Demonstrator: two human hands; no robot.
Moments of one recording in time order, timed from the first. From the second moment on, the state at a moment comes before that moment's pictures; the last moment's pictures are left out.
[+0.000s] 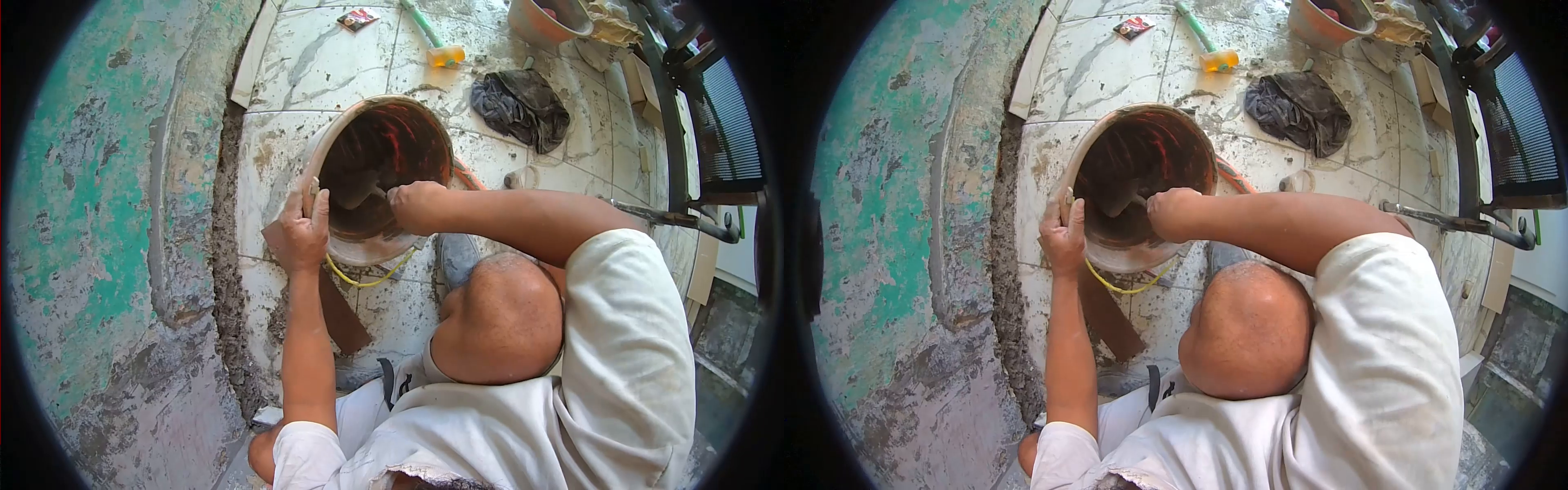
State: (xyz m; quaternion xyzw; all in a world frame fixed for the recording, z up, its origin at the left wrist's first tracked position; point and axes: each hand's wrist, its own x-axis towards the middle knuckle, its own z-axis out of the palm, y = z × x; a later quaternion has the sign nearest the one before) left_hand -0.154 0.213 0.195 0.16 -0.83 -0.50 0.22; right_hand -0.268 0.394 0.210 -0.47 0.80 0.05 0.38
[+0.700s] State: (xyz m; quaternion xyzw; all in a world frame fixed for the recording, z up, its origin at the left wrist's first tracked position) left_hand -0.146 0.205 0.179 0.22 -0.80 -0.54 0.14; right_hand -0.262 0.403 0.182 -0.40 0.85 -0.07 0.34
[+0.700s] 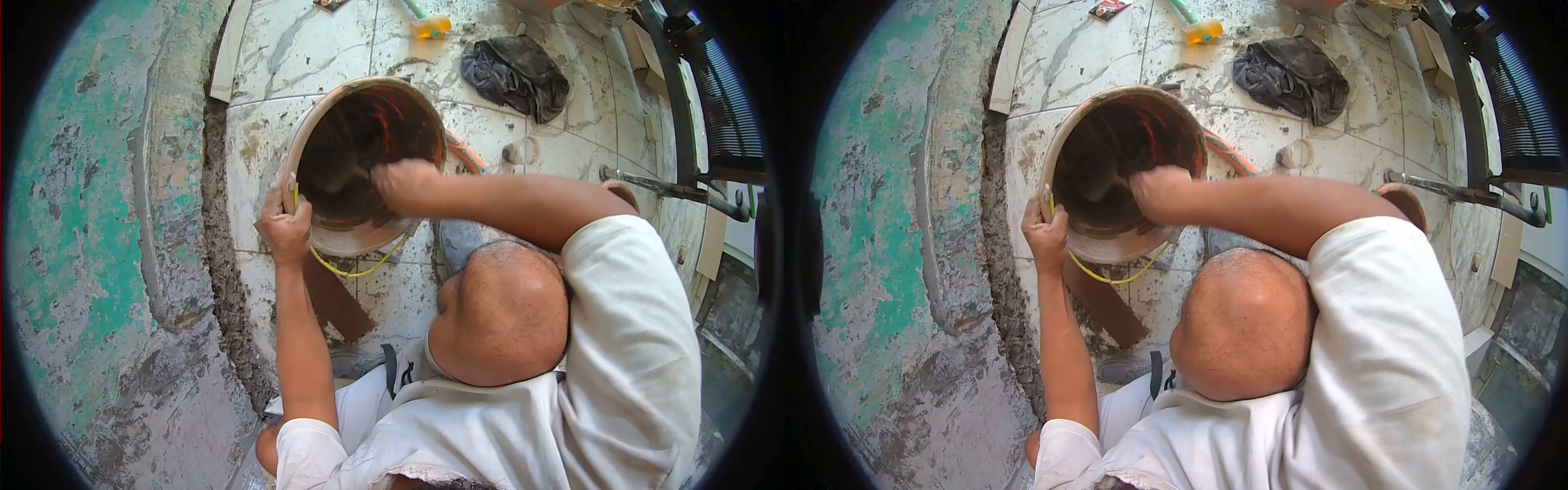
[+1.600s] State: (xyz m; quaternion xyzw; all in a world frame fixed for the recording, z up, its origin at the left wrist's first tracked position) left_hand -0.157 0.232 0.199 0.12 -0.82 -0.53 0.20; right_hand -0.276 0.414 0.224 -0.41 0.85 -0.01 0.33
